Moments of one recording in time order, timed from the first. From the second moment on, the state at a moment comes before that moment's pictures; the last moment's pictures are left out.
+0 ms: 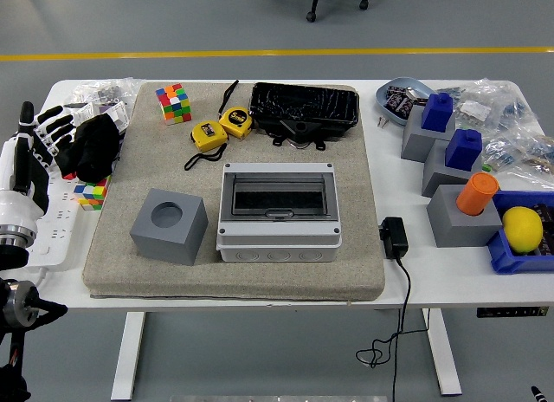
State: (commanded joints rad) left arm -0.02 0.03 -1.69 -1.49 1.25 0.06 -0.06; right arm 0.07 -0.20 0.85 0.23 -0.71 -0.18 0.02
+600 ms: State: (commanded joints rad) left arm -0.02 0.02 -1.68 -1.48 1.26 0.07 -0.06; right arm 0.07 -0.20 0.86 0.23 -0.71 -0.18 0.02
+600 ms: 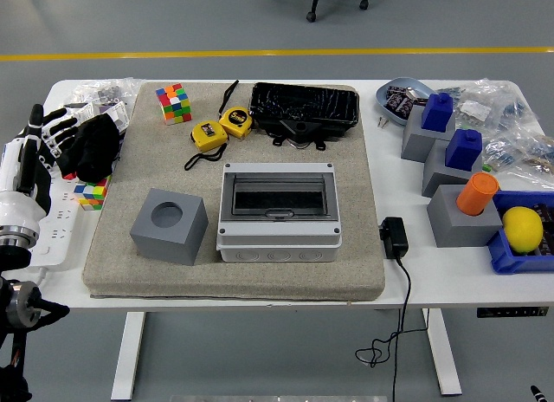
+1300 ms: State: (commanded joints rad) left arm -0.03 0.02 -1.68 -1.49 1.26 0.07 -0.06; right arm 0.08 -0.20 0.87 0.23 -0.72 -0.18 0.02
